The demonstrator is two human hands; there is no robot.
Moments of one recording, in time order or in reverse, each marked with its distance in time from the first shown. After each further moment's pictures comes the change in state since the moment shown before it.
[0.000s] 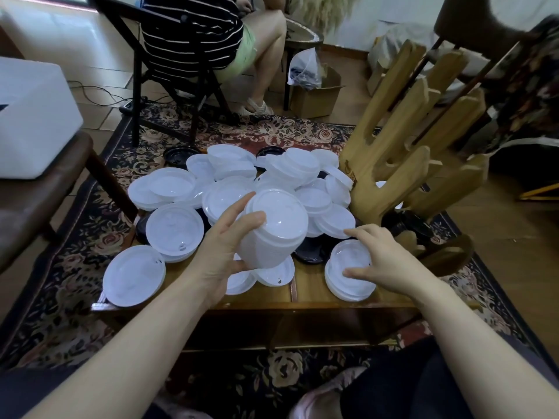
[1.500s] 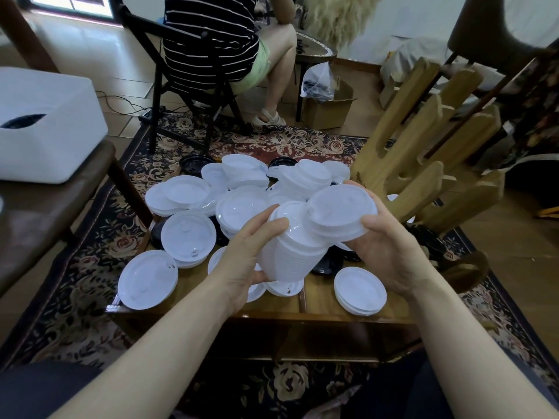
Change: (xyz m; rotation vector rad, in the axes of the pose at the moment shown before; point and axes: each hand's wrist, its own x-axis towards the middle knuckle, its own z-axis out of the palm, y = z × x) left_hand -0.004 0.006 0.015 -0.029 -0.011 -0.064; right_hand 0.003 -0.064 -0.032 1.460 -0.002 -0.231
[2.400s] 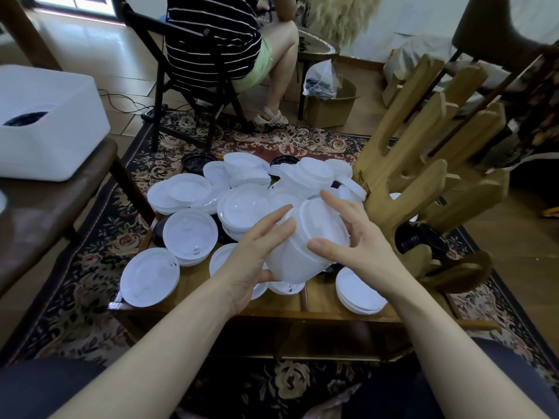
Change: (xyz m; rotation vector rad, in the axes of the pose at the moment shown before) left_hand 0.001 -0.006 0.000 0.061 -0.067 0.024; right_hand -0.002 0.015 0.022 -0.579 0.050 -0.067
